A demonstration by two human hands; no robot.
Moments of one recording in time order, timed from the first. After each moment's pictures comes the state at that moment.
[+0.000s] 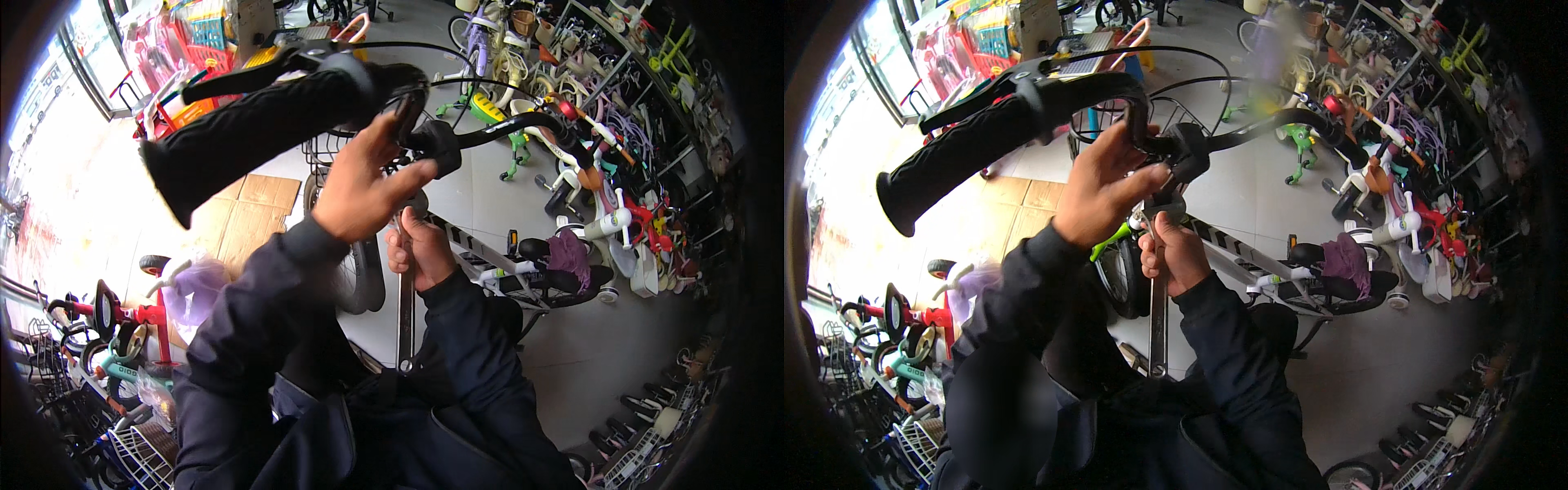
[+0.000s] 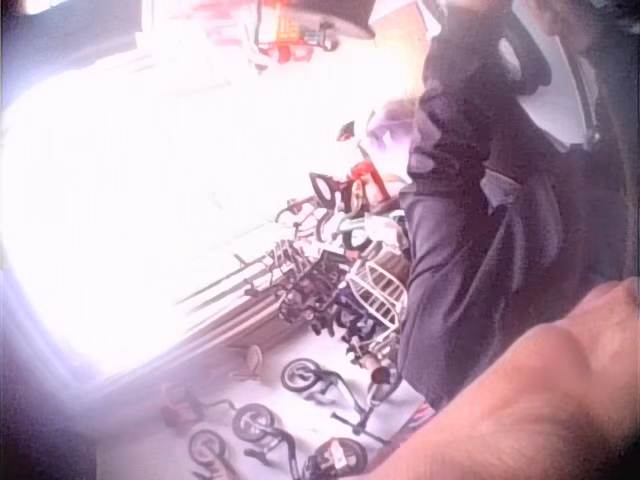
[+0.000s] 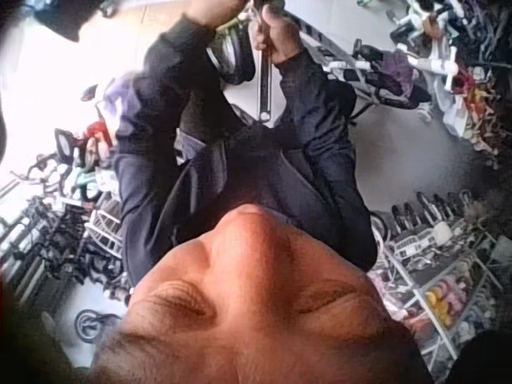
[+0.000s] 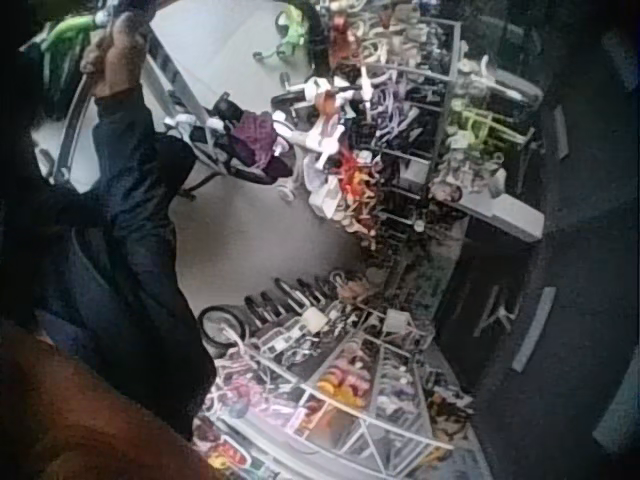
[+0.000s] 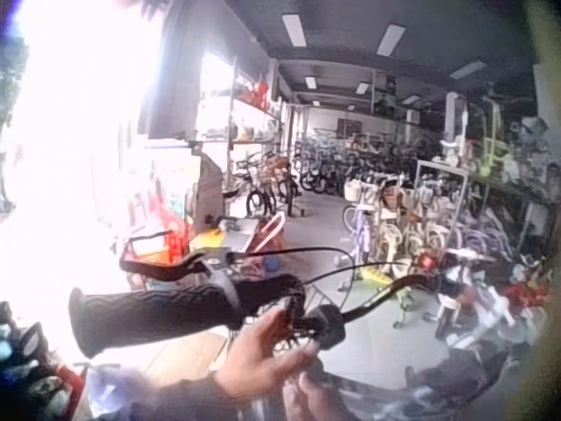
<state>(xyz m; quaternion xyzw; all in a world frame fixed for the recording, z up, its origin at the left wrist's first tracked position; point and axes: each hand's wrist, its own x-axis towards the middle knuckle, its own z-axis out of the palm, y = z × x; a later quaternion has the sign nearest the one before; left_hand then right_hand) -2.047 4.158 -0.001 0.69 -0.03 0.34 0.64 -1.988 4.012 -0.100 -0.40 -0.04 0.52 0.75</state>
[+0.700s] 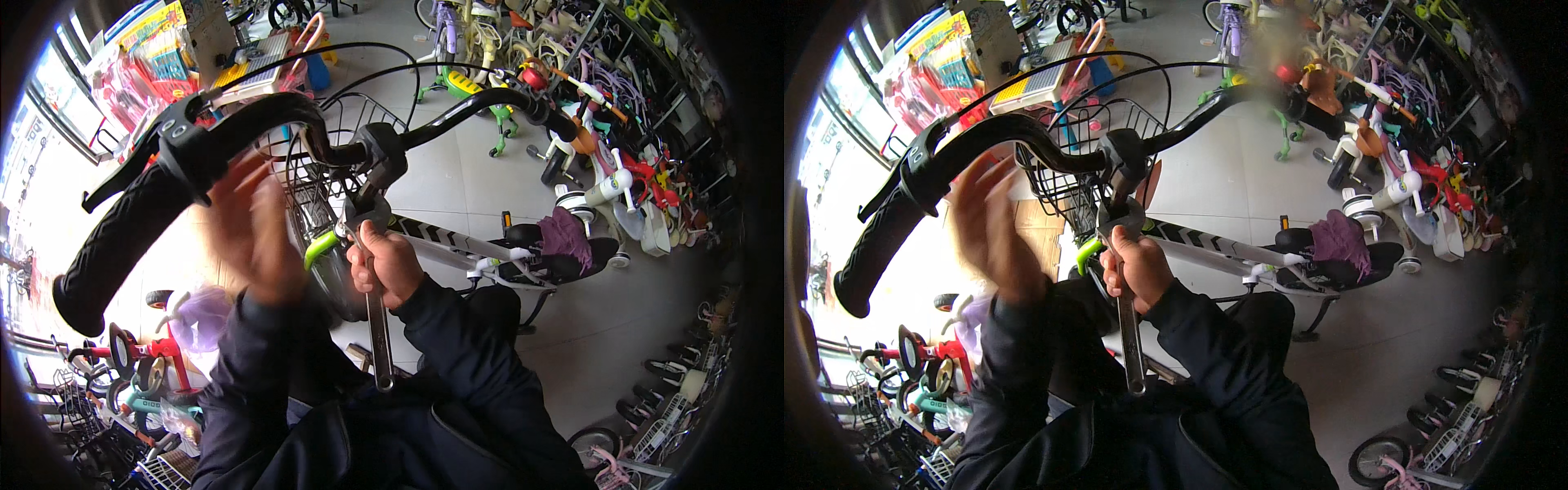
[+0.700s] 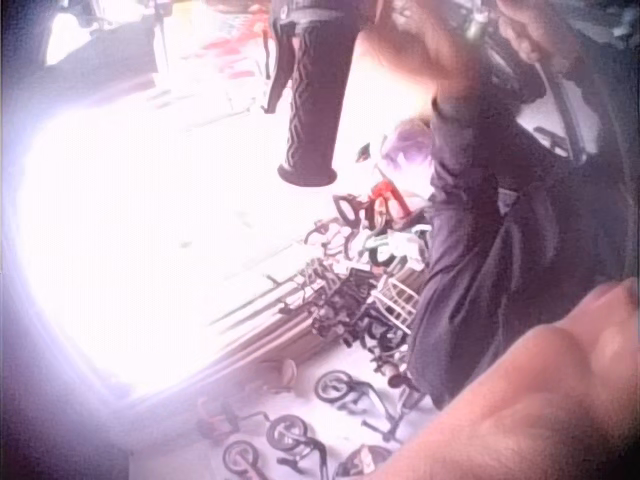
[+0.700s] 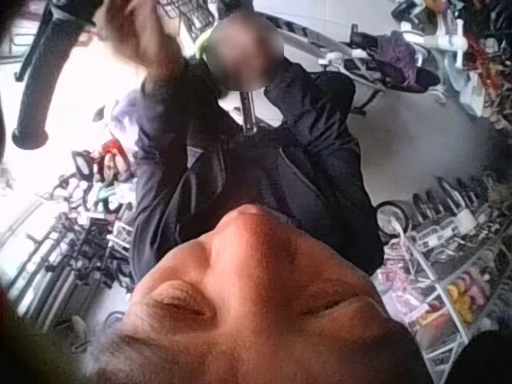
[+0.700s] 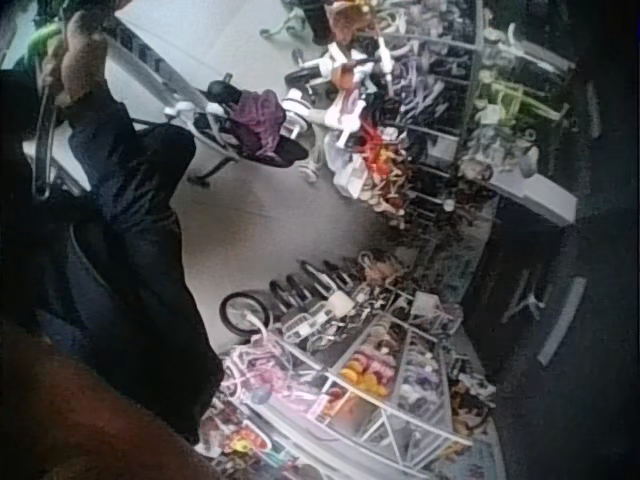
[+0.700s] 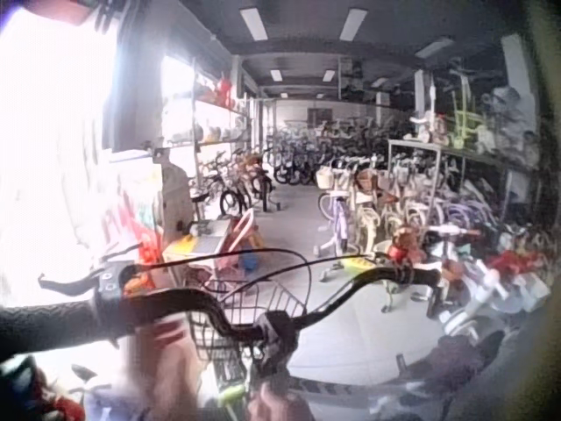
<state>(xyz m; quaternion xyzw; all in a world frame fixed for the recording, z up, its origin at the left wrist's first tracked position) -2.064 4.139 -0.004 0.59 0.07 0.63 0.50 -1.994 4.014 -0.092 -0.38 -0.01 0.52 0.77</state>
